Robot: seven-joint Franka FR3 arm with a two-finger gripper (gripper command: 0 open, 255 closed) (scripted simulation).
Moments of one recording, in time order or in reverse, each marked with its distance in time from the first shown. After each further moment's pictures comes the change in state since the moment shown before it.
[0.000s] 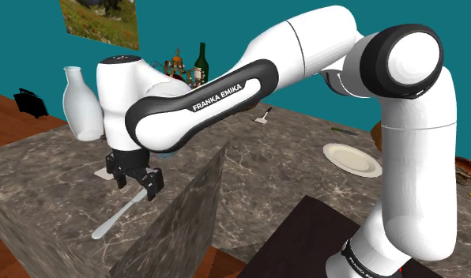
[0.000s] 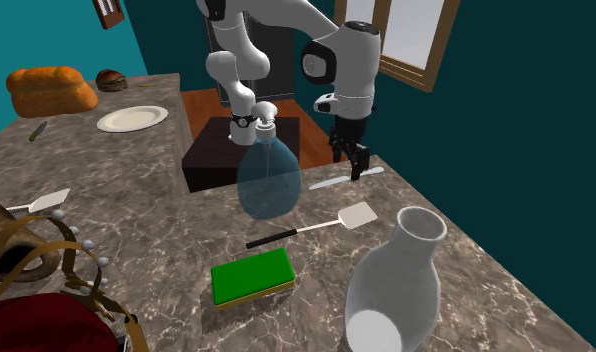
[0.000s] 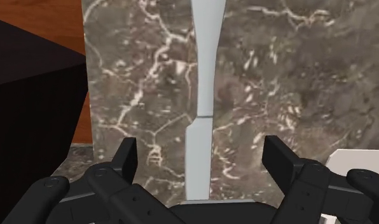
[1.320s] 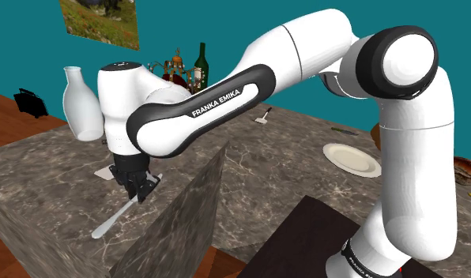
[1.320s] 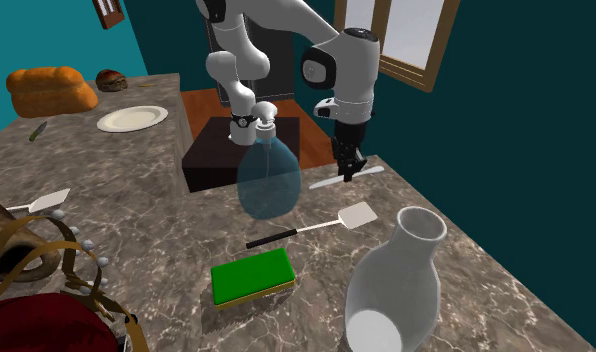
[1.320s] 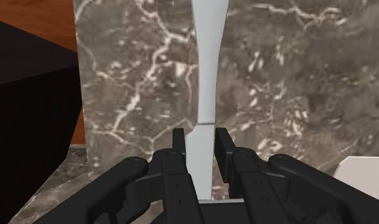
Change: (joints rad) arm 0.005 0.016 -0.007 -0.008 -0.012 0.021 0.008
